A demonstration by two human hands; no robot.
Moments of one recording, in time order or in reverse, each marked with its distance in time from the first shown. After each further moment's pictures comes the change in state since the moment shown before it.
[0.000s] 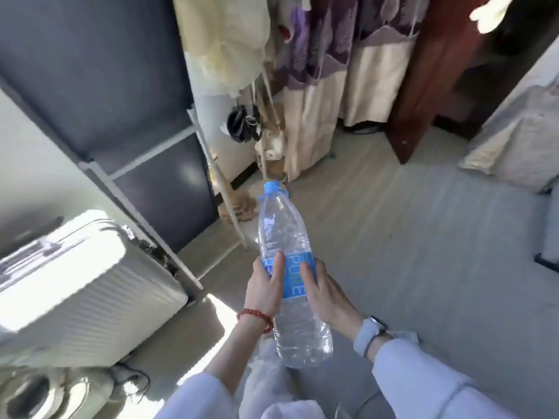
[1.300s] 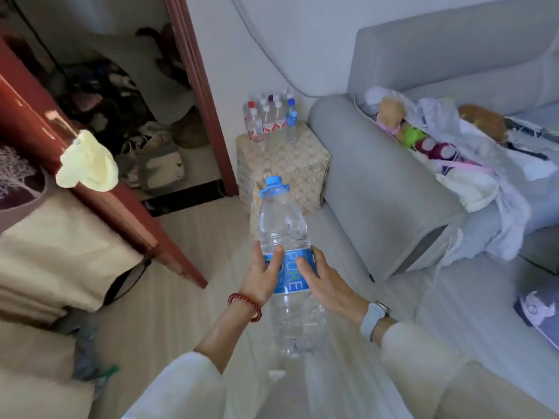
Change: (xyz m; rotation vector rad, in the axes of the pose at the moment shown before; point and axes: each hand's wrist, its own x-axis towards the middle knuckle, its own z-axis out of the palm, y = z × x) left_hand 0.366 0.595 0.855 0.319 -0.944 0.584; right_hand 0.400 0.371 -0.830 0.496 0.777 0.378
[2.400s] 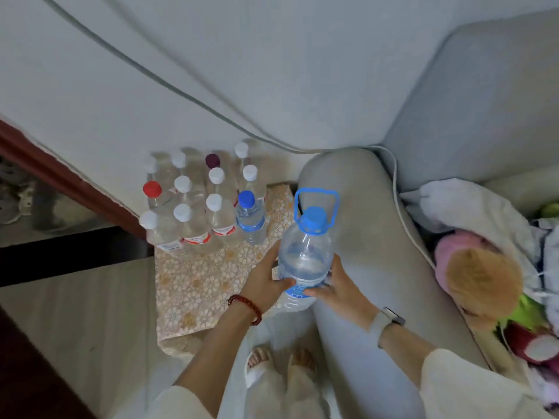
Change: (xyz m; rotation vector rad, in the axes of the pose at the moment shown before) left_hand 0.770 0.113 0.181 -0.066 -0.235 -0.069; right_hand 0.765 0.067 -0.316 0.116 -0.167 0.032
